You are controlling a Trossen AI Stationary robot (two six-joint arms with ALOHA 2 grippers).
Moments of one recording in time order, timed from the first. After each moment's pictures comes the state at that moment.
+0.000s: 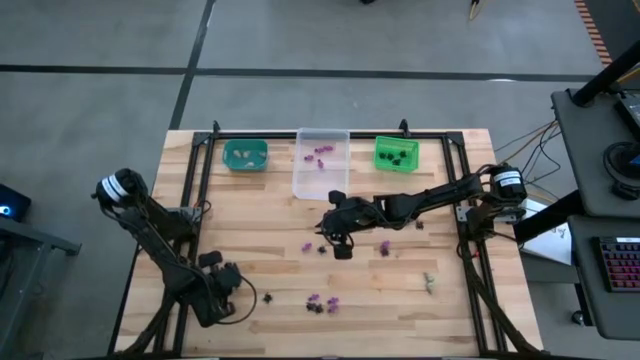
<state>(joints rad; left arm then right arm) -0.98 1.49 0.74 -0.72 -0.28 -1.36 0.07 1.74 1.06 0.10 0.02 -0.10</state>
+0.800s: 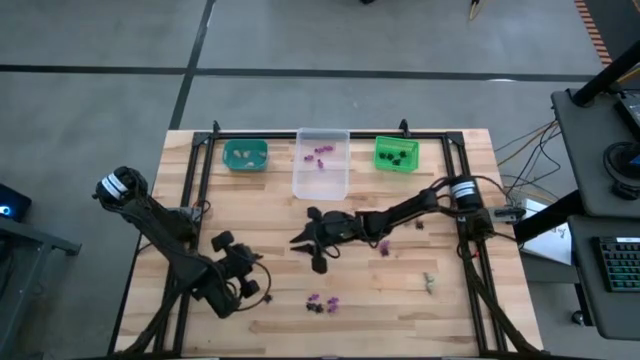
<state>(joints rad) -0.82 1.48 0.86 -0.86 -0.76 -1.32 0.09 2.08 1.15 0.61 -0.06 0.09</state>
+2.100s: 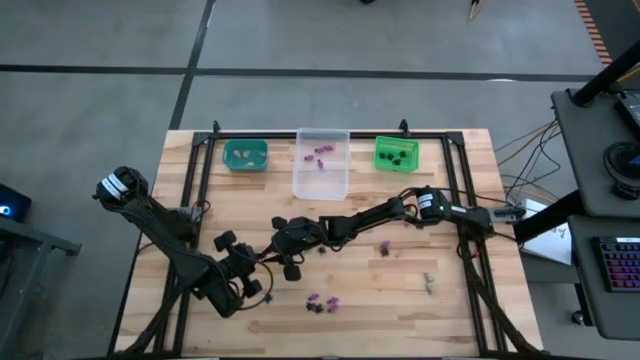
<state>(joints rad) -0.81 1.48 0.86 -0.81 -0.78 -1.29 0.09 2.39 1.65 0.40 -0.21 -0.06</state>
